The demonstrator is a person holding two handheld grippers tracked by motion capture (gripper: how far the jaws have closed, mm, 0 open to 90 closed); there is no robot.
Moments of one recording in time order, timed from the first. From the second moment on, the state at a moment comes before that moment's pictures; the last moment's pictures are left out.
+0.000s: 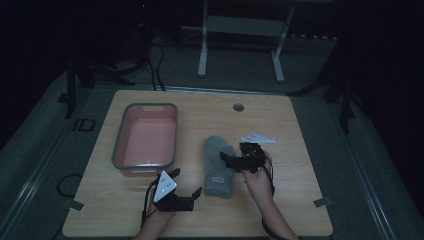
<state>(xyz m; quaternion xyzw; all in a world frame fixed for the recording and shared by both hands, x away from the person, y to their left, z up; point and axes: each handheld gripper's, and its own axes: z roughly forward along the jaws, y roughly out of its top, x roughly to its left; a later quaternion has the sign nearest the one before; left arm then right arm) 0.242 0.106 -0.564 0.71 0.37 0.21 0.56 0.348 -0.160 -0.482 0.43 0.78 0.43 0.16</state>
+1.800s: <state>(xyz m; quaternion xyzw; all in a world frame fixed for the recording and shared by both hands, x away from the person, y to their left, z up) 0.352 0.042 -0.550 0.83 0.41 0.06 0.37 0.364 -0.179 -0.545 0.39 0.85 0.34 0.04</state>
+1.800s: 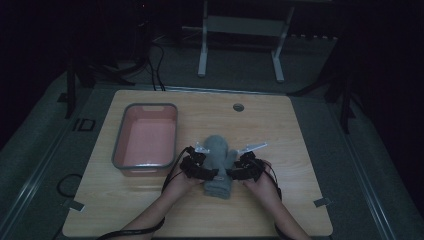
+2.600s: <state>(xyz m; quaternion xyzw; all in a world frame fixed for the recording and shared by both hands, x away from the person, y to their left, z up) 0.354 0.050 -0.538 0.82 0.37 0.00 0.44 0.340 -0.170 -0.531 0.29 0.87 0.38 0.13</state>
